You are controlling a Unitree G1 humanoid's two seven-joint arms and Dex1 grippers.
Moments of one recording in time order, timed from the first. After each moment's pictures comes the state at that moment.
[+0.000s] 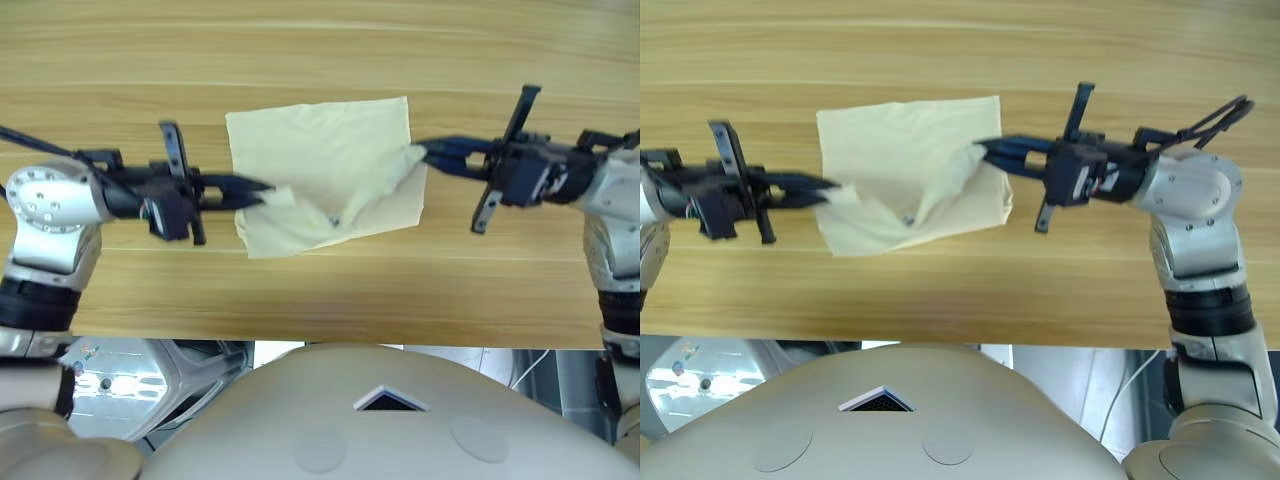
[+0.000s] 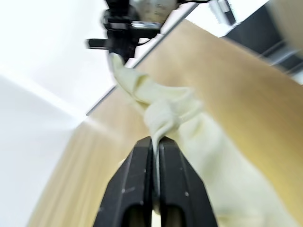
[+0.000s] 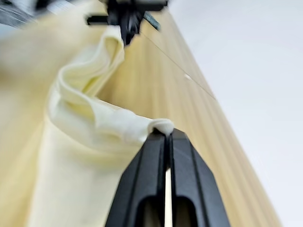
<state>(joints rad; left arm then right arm) -0.20 0.85 -0.19 0.07 -0.46 -0.61 -1.13 -0.19 -0.72 0.12 -0.14 0.24 -0.34 0.95</state>
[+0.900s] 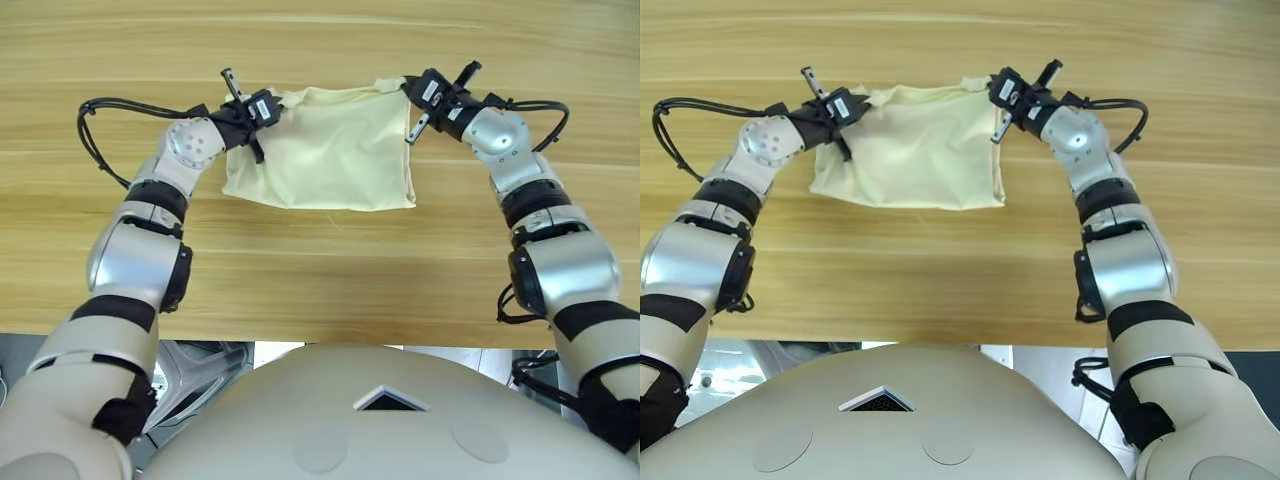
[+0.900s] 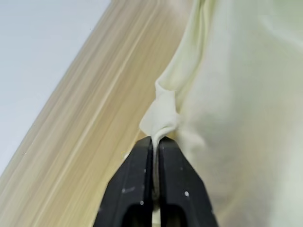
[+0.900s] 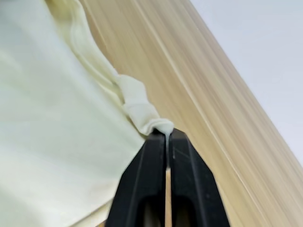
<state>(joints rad) -0.74 0.37 -0.31 1.25 0.31 -0.66 -0.44 -0.72 -0.35 0.26 1.13 -0.27 -0.54 0.36</state>
